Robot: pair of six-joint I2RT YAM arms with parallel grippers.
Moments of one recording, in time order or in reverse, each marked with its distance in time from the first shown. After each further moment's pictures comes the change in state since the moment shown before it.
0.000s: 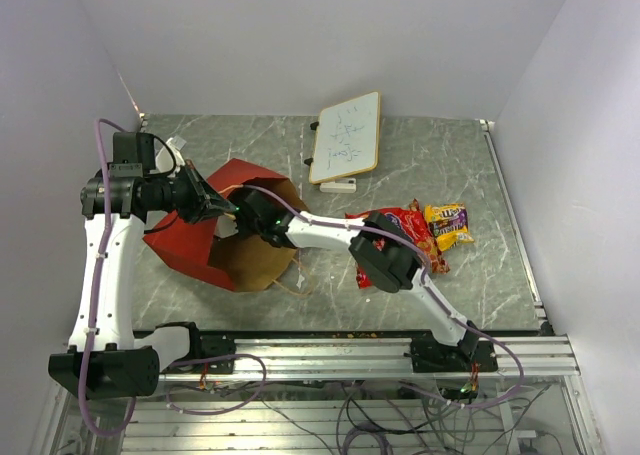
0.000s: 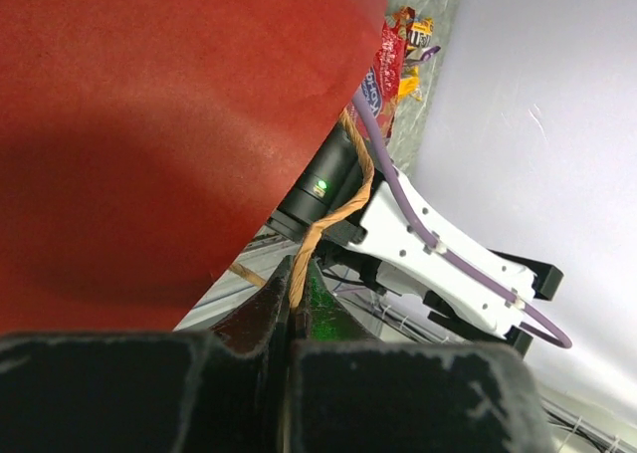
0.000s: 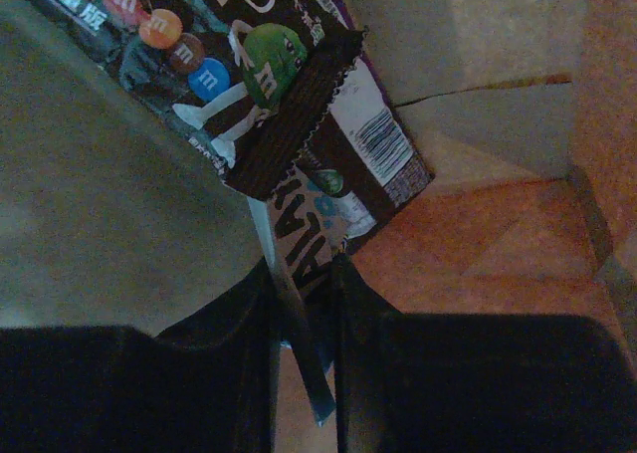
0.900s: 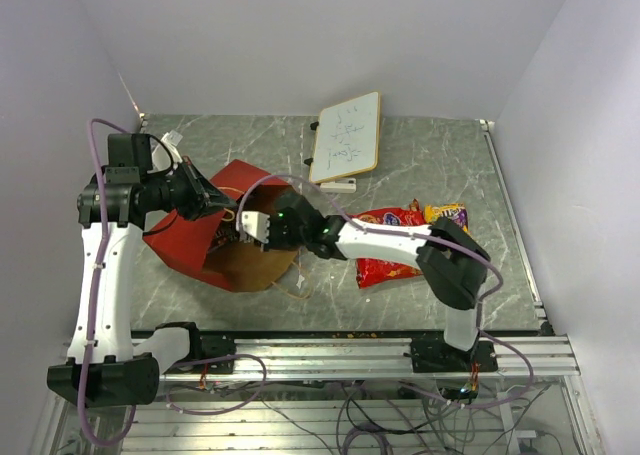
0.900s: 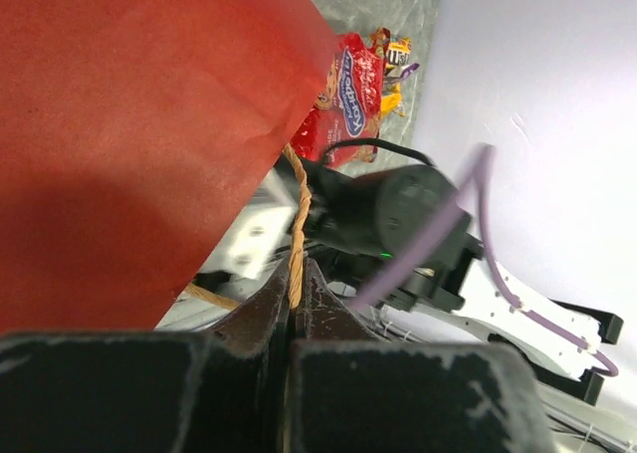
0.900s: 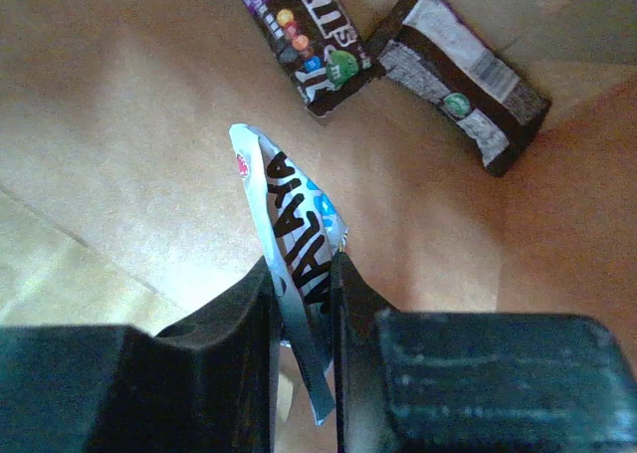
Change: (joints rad) left arm -0.002 -0.041 0.000 0.065 -0.002 -0.029; right arm -0.004 -0.483 -0.536 0.044 -0.327 0.454
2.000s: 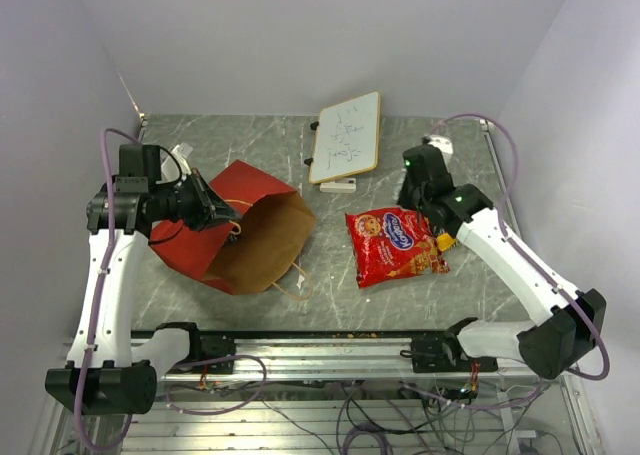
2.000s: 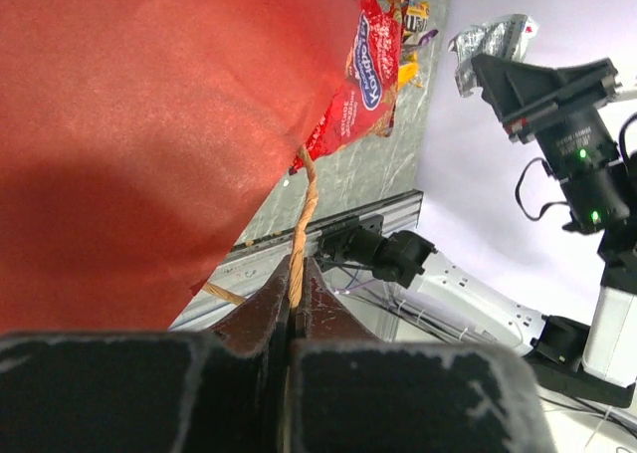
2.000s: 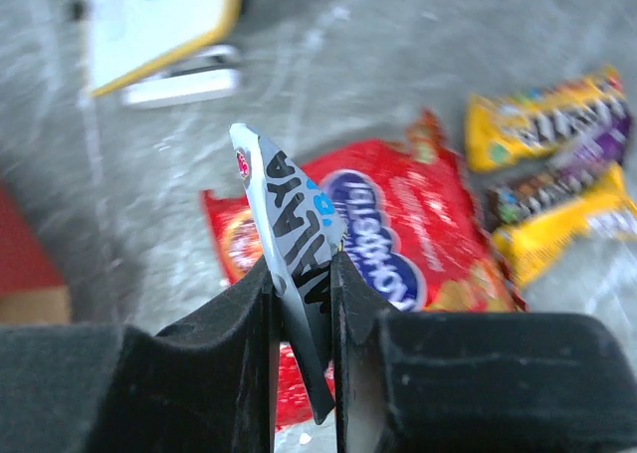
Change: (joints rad) left arm -0.034 -0.039 -0.101 0.018 0.001 0.026; right arm -0.455 -0.677 -0.123 -0.644 0.538 1.146
